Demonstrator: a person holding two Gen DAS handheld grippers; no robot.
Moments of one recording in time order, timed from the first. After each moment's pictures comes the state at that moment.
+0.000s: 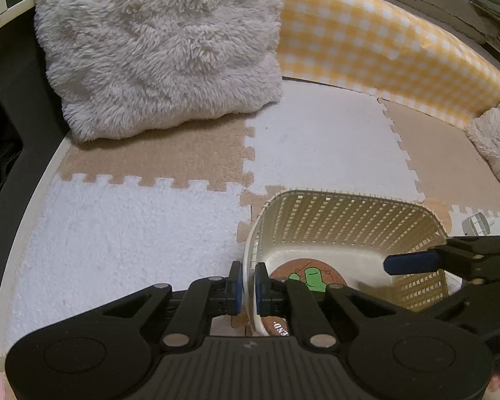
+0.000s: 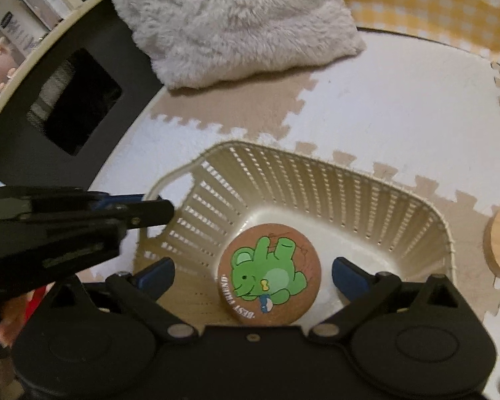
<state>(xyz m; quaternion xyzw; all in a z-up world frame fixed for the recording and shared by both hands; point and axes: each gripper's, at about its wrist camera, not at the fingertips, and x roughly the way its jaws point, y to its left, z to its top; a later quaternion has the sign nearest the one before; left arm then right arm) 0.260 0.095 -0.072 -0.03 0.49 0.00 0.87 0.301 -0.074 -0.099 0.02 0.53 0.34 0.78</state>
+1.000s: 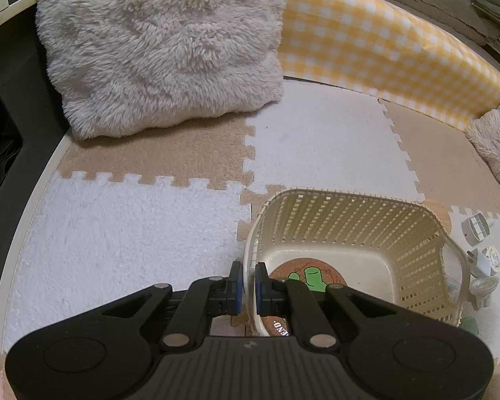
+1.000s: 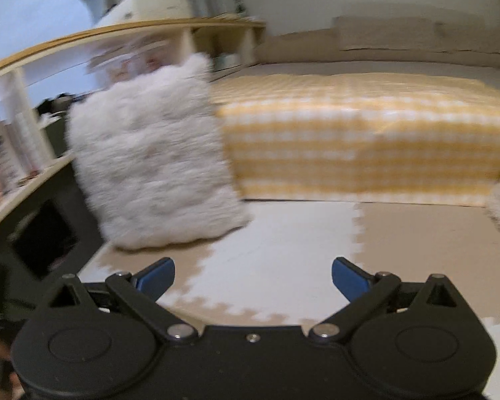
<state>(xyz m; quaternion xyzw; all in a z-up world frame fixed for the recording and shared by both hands) 0.261 0.096 -0.072 -0.04 0.49 0.00 0.87 0.299 -0.210 -0.012 0.07 0.31 0.17 0.93</state>
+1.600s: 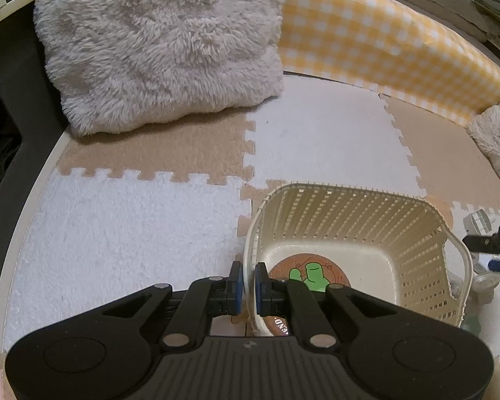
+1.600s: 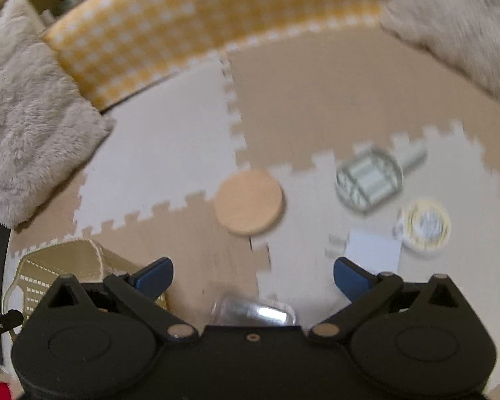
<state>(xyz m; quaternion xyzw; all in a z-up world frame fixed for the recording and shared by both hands) 0.261 0.096 -0.076 -0.04 0.50 0.00 0.87 0.298 -0.249 -0.129 0.19 0.52 0.00 0.83</state>
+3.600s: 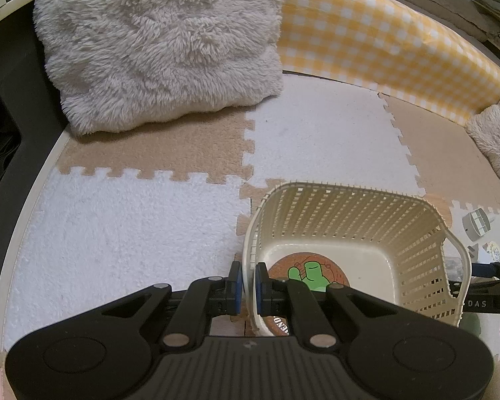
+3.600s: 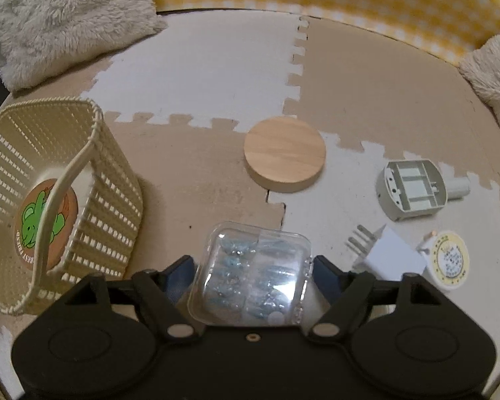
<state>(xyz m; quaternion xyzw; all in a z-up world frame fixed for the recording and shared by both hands) 0.261 0.094 -0.076 -0.04 0.50 0.00 0.86 0.293 -0.203 -0.154 -0.04 0.54 0.09 0.83</state>
